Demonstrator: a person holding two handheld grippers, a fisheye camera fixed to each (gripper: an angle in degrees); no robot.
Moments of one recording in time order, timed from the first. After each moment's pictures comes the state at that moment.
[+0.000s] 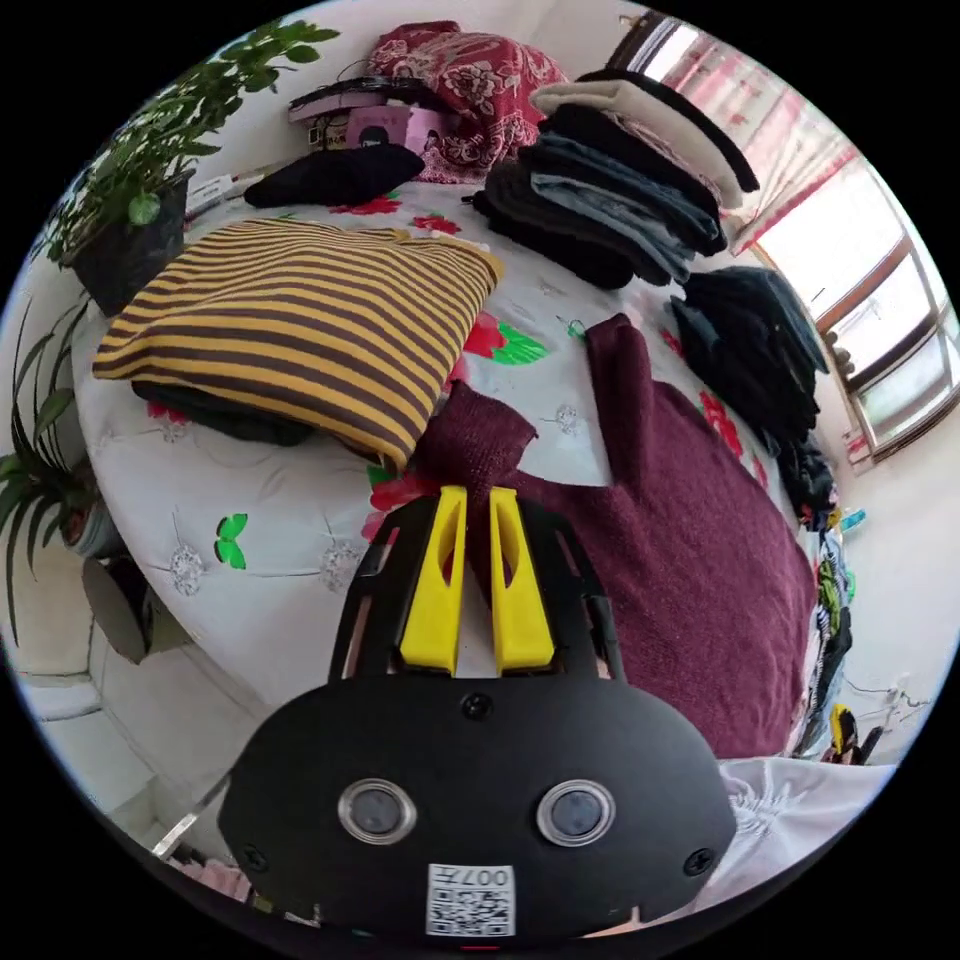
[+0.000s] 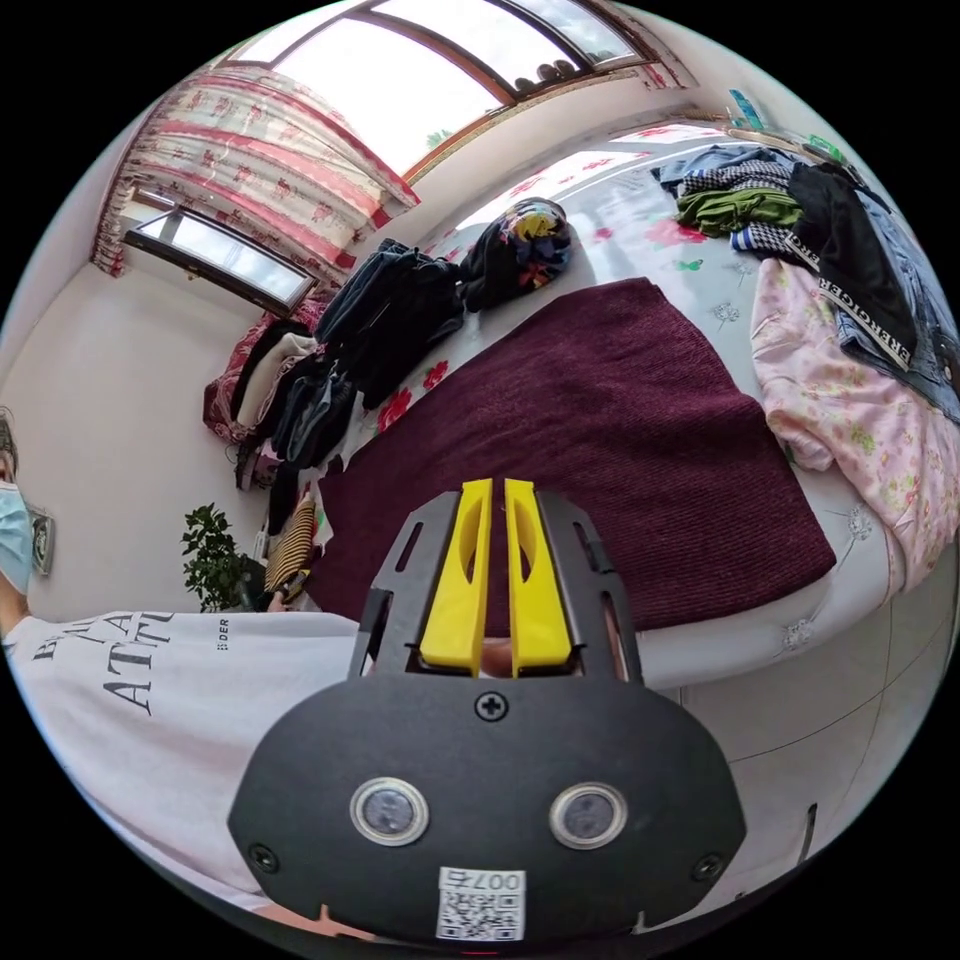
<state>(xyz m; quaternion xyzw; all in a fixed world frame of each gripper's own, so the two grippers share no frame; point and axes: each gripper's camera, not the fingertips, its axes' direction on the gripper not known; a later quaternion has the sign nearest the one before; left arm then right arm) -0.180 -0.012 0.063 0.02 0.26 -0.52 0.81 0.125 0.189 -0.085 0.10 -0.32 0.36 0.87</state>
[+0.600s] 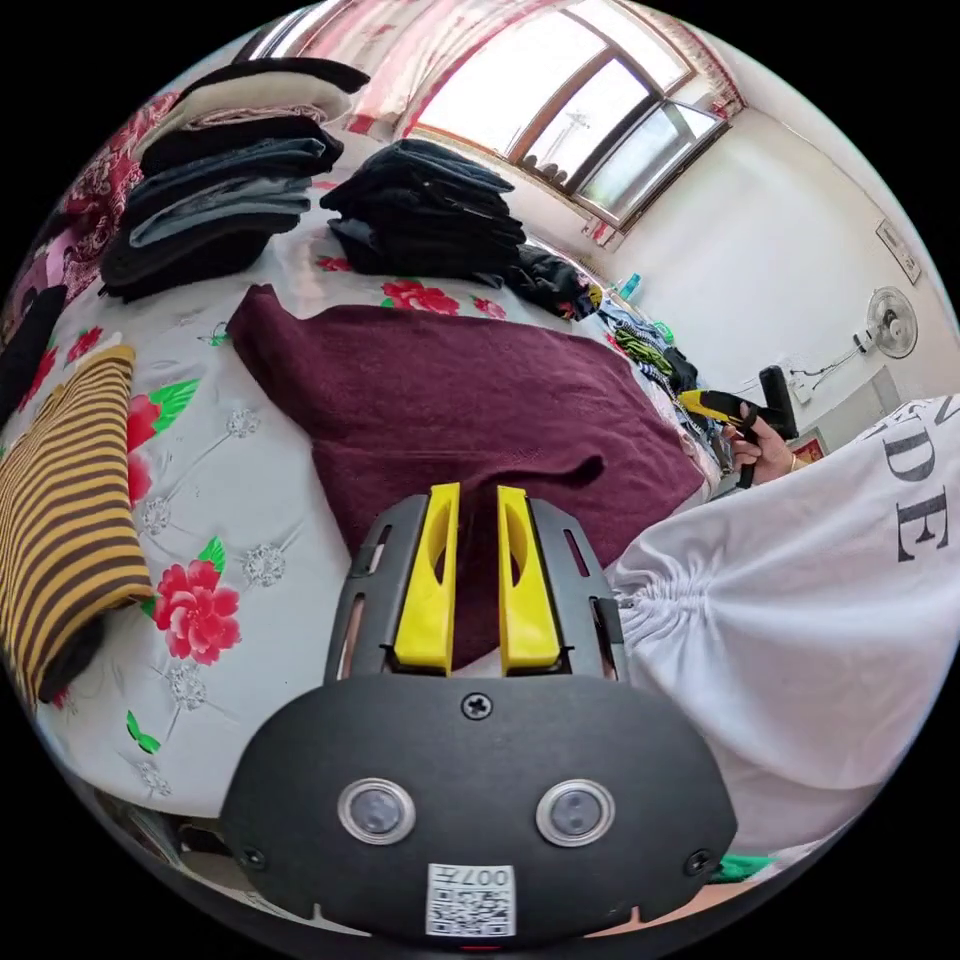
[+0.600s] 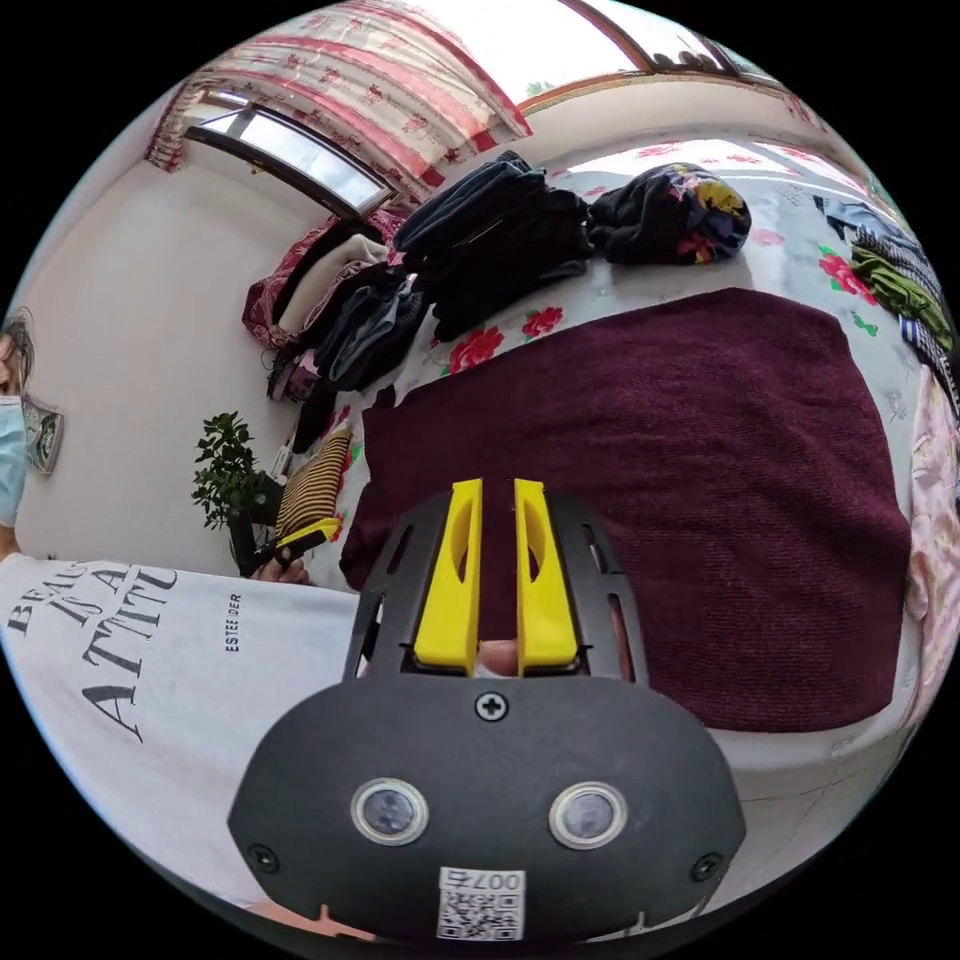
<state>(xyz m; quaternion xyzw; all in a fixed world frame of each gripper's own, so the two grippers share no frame) -0.131 -0.035 0.007 0.11 0.48 -0.15 0.86 0.056 0.067 -0.056 0.06 -0.37 0.21 0.90</state>
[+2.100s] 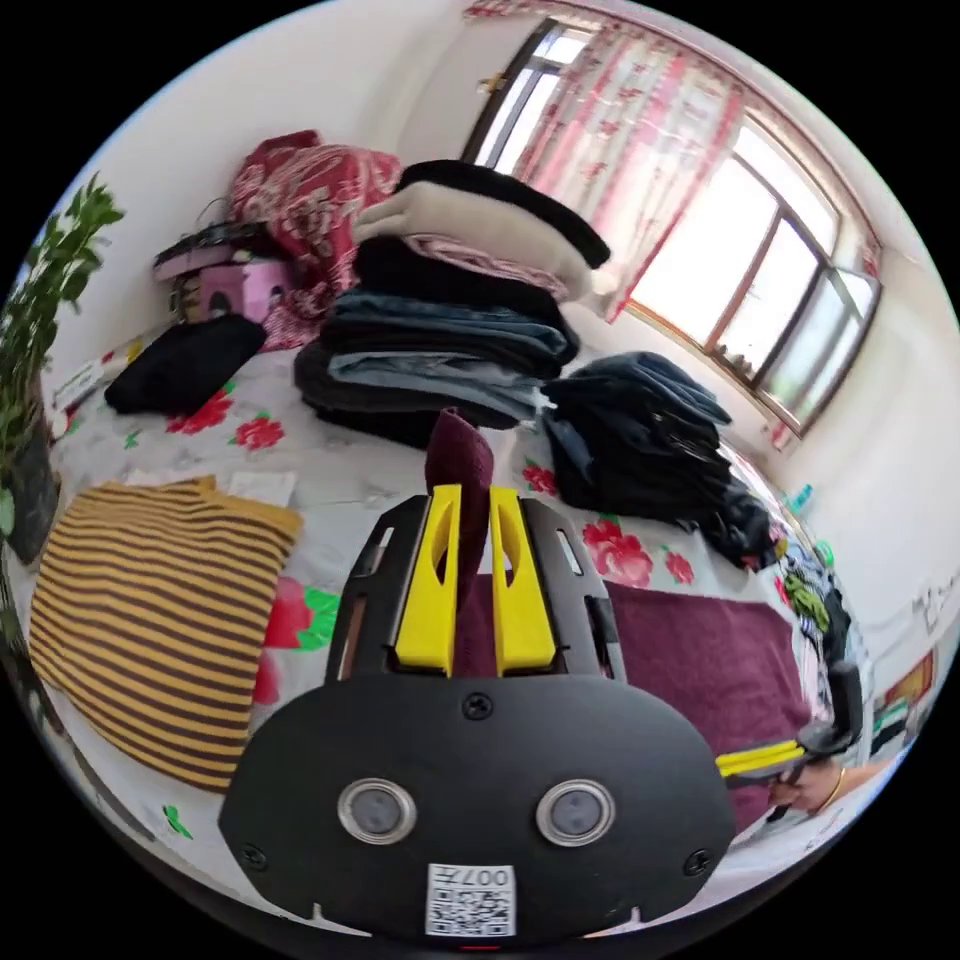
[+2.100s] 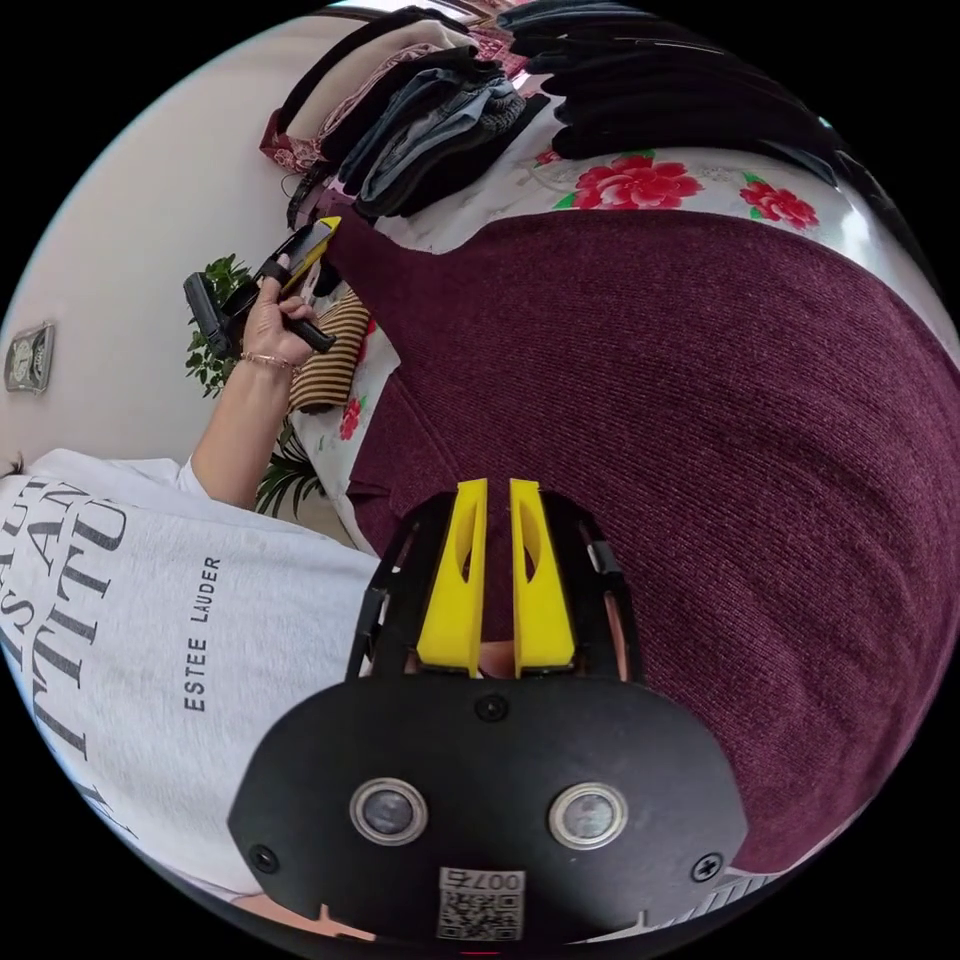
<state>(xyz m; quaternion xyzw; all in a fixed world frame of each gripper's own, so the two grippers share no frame) -0.170 -0.142 0.039 0.22 0.24 -0.37 0.87 -0.044 -0.058 0.052 -0.11 -0.44 0.03 0.89</state>
